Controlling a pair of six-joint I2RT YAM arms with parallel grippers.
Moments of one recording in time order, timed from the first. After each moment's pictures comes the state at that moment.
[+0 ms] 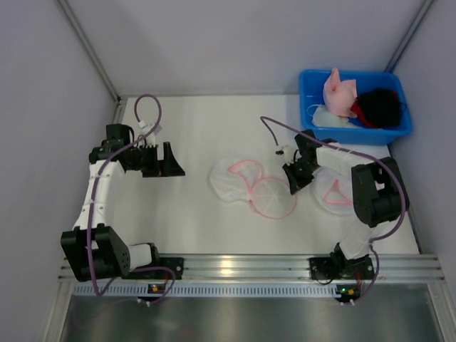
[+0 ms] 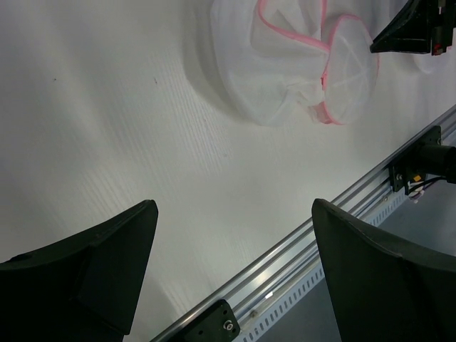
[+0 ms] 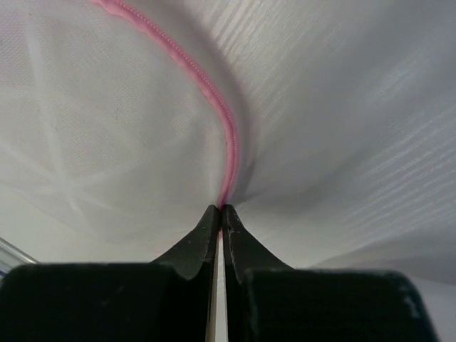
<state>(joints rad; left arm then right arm) 0.14 1.26 1.11 -0.94 0.74 0.10 0.32 1.73 1.06 -0.71 -0.31 -0.27</state>
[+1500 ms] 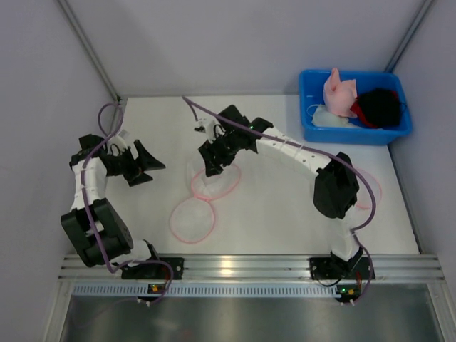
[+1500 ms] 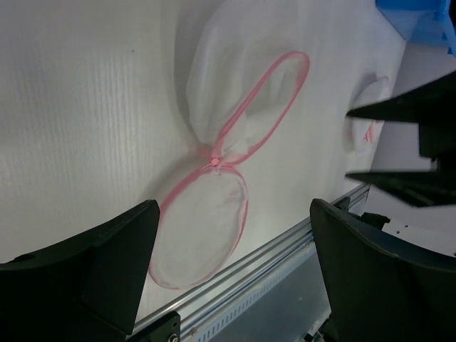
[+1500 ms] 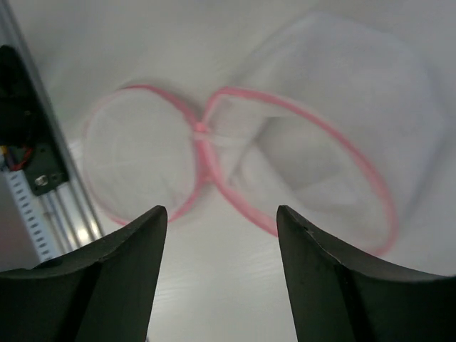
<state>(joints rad) 0.45 1.40 1.09 -0.90 0.89 -0.05 0.88 2.02 1.84 -0.73 -0.52 -0.03</state>
